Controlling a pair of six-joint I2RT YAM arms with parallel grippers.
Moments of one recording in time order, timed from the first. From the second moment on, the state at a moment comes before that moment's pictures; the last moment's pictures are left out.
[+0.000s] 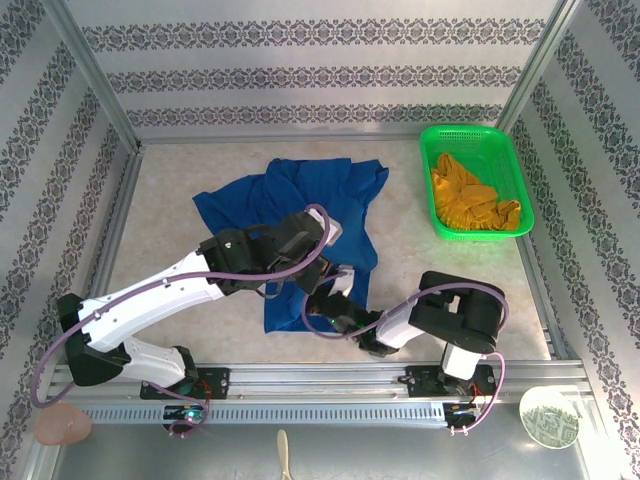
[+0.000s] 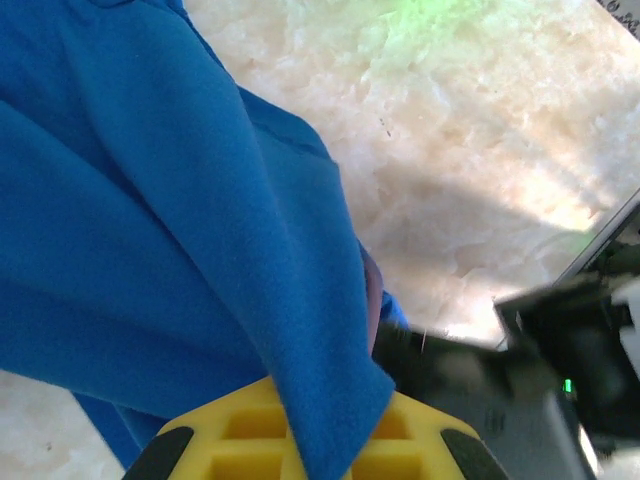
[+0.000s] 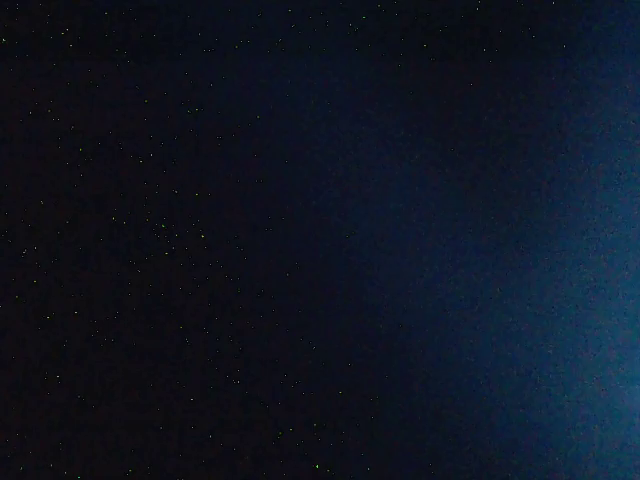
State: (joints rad) left arm -1.05 1.36 1.45 -0.97 -0.12 -0.37; right arm 1.12 1.74 0.39 0.91 0.50 0.99
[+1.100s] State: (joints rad) left arm -1.05 1.42 1.75 -1.05 0.07 -0.38; right arm 0.79 1.86 0.59 0.86 0.29 1.05
